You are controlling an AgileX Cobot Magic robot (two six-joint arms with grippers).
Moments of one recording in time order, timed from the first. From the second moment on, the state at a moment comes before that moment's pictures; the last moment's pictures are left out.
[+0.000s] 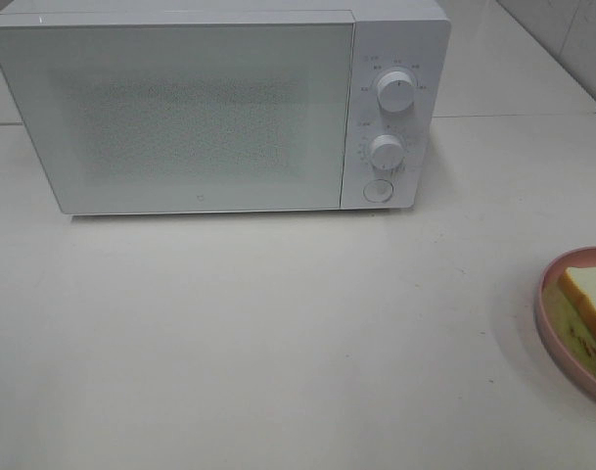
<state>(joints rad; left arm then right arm) 0.01 0.00 -0.49 -0.05 1.05 0.01 -0.01 0.00 -0.51 0.02 1.04 0.08</state>
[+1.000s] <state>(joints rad) 0.01 0.00 -0.49 -0.05 1.05 0.01 -0.01 0.34 -0.52 0.02 0.37 0.01</state>
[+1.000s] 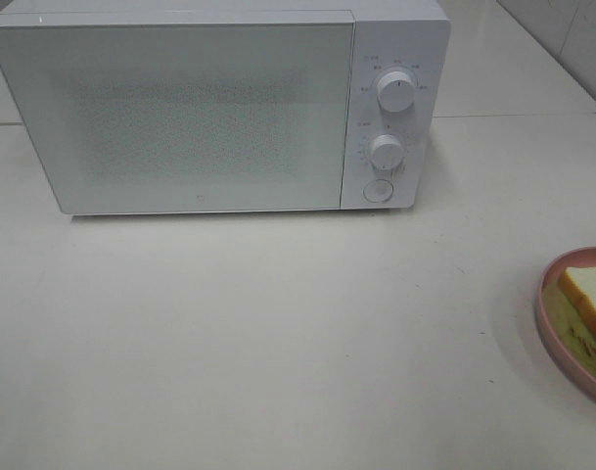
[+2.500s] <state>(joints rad) 0.01 0.00 -0.49 -0.05 1.05 0.01 0.34 1.23 -0.52 0.10 -0.45 0.41</state>
